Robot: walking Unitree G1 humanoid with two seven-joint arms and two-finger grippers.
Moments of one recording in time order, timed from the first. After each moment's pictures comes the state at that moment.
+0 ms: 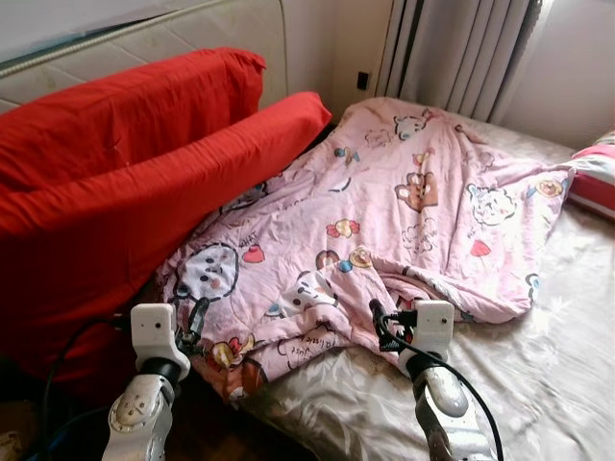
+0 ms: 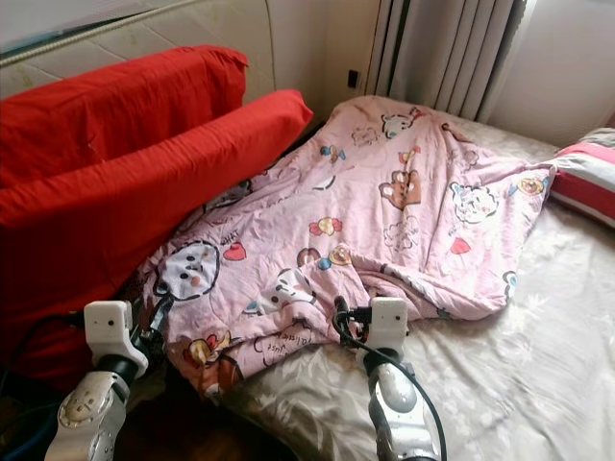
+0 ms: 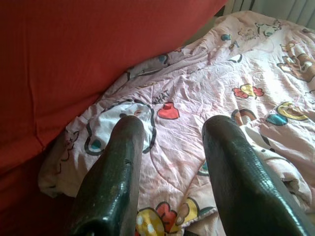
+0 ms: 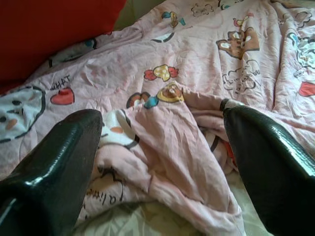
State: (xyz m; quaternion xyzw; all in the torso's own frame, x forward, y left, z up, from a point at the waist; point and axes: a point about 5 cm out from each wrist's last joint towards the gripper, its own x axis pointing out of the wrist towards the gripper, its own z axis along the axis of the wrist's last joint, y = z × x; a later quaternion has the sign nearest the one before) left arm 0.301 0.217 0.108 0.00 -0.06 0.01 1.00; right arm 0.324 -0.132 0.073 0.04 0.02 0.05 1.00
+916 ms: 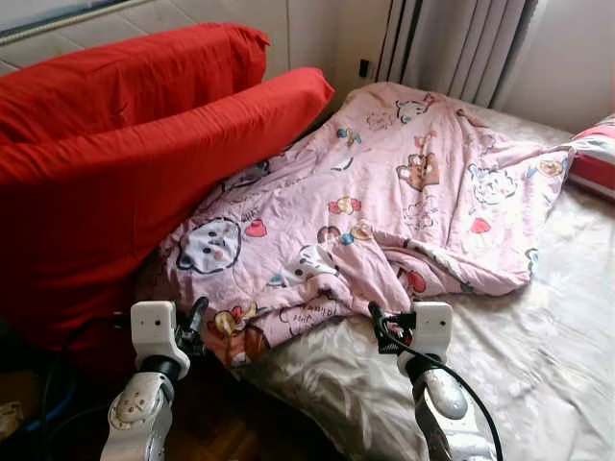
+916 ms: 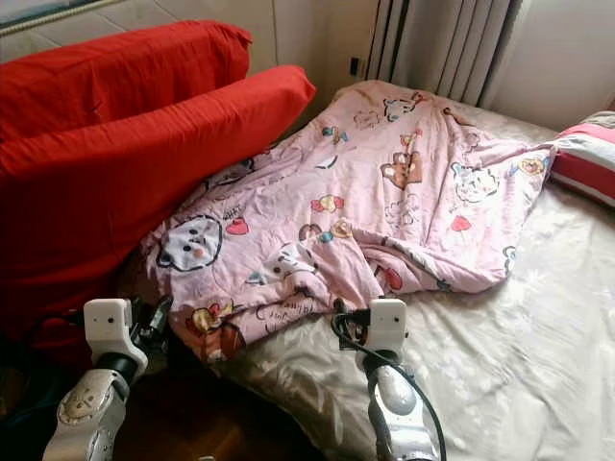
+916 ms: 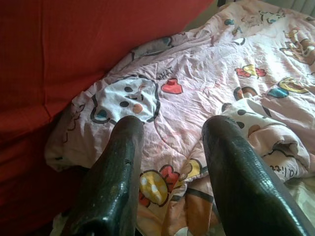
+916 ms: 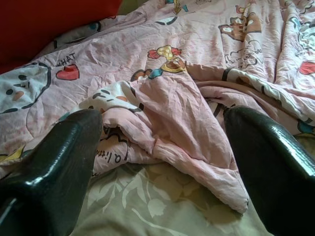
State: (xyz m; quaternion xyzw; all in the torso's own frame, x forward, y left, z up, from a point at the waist) left arm 0.301 0.217 0.110 0.00 -0.05 0.01 1.00; right arm 0.323 -0.131 0.072 0.04 0.02 0.05 1.00
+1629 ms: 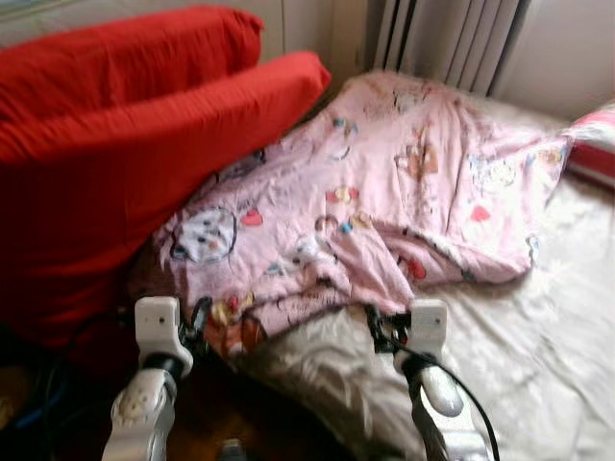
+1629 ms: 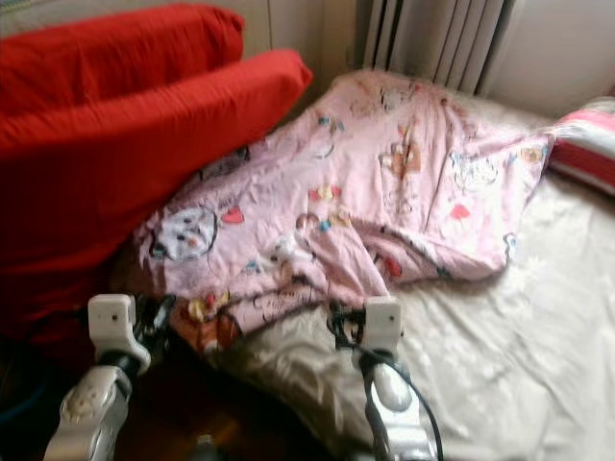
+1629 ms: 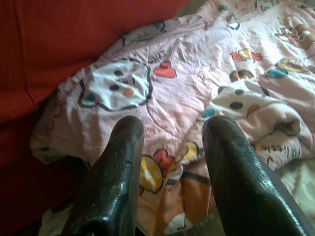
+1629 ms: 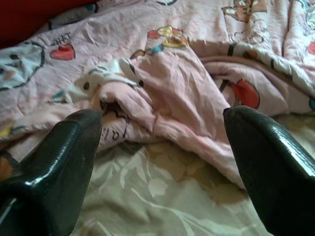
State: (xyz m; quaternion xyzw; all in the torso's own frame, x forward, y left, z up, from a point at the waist) left arm 0.303 0.212 0.111 0.00 -0.04 0.00 1.00; right arm 0.324 -0.126 0.071 0.04 0.03 0.06 1.00
